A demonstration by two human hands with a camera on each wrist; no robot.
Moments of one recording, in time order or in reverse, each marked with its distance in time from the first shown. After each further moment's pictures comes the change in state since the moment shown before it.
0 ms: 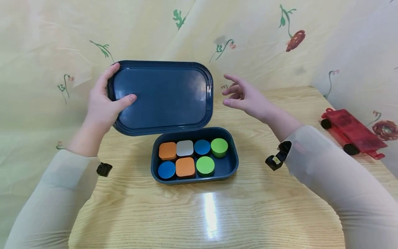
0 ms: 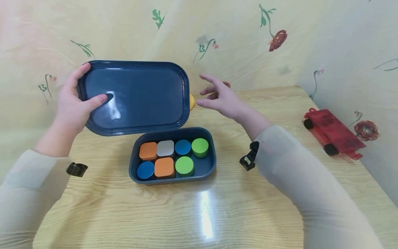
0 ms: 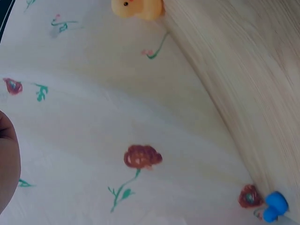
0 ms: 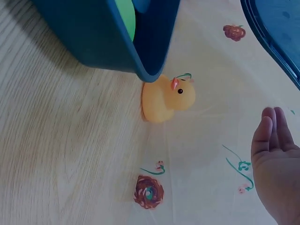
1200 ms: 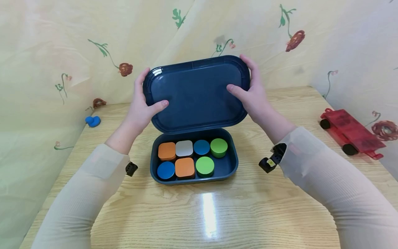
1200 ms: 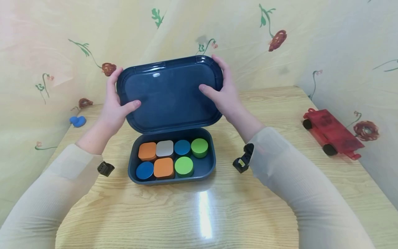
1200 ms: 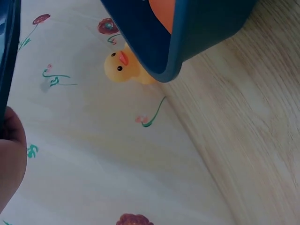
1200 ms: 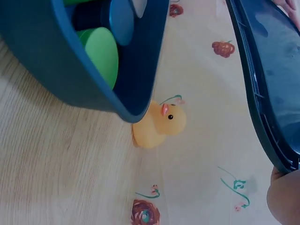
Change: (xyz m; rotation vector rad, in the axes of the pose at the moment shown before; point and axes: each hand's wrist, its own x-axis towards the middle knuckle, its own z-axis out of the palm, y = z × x) left_hand 0.009 -0.017 0.069 -0.306 -0.221 0.069; right_hand 0.004 -0.012 0.017 0.435 0.388 -0.214
